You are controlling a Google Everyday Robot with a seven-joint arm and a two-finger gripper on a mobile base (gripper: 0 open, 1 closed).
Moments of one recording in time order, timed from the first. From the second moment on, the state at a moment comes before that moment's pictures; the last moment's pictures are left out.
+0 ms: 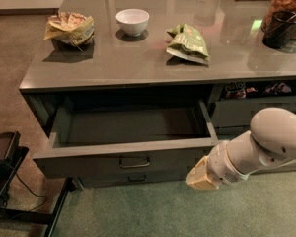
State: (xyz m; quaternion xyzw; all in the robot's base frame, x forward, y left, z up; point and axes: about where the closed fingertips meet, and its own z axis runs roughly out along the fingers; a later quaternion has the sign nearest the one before) arm 0.398 -0.137 0.675 -0.57 0.77 0.21 0.19
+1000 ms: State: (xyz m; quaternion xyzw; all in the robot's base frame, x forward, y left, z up) arm 0.415 -0.138 0.663 -0.57 0.77 0.16 0.24
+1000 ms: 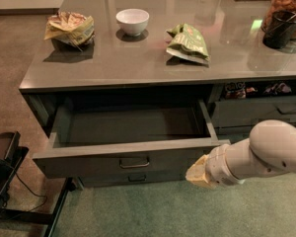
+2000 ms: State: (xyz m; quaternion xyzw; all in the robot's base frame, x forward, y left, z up) arm 0.477 -0.144 0.632 -0.54 0.73 0.08 0.40
